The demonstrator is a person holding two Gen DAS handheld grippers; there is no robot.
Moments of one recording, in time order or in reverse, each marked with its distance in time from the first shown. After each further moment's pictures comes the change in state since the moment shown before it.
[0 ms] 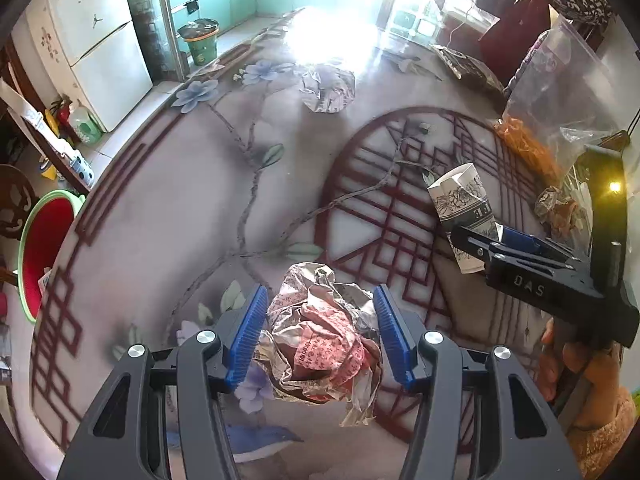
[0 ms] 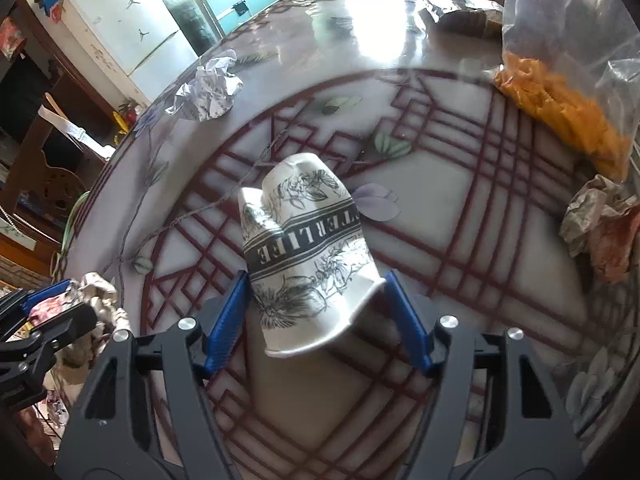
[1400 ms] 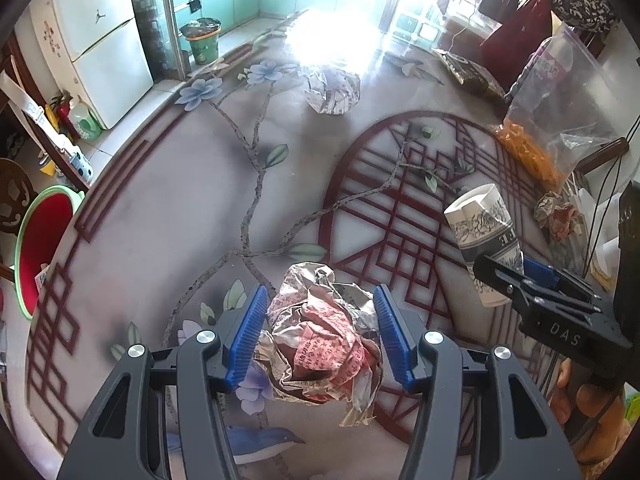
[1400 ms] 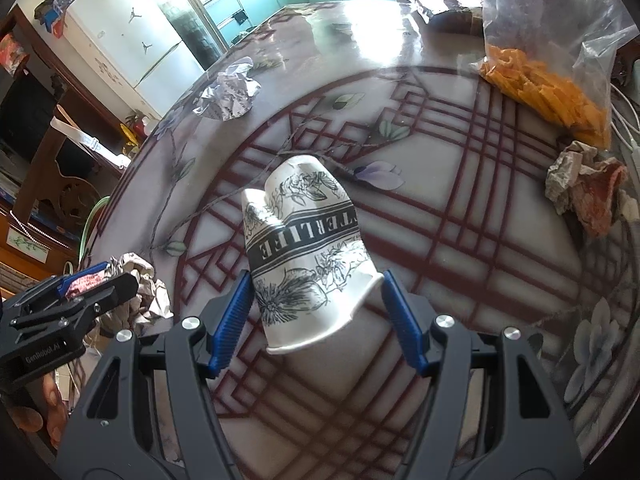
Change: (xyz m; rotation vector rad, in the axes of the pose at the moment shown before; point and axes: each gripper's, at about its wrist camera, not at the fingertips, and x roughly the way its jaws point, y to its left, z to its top) left arm -0.005 0.008 -0.004 -0.013 -0.016 -0.013; right arm -0.035 0.015 -0.024 0.047 -0.021 0.015
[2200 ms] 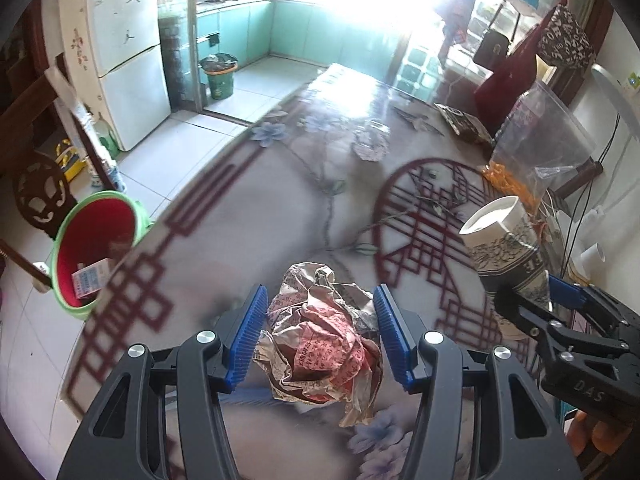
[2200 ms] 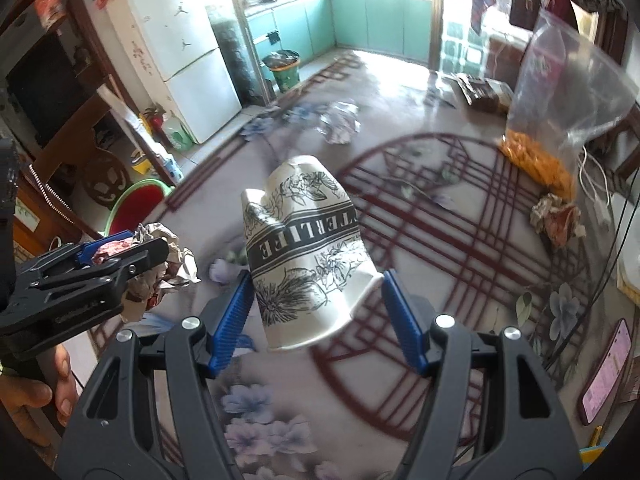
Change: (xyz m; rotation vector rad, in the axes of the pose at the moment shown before) left arm -0.098 0.075 -0.041 -0.030 -0.158 -0.017; right arm -0.092 0.133 -0.046 -0.159 -0.124 -0.067
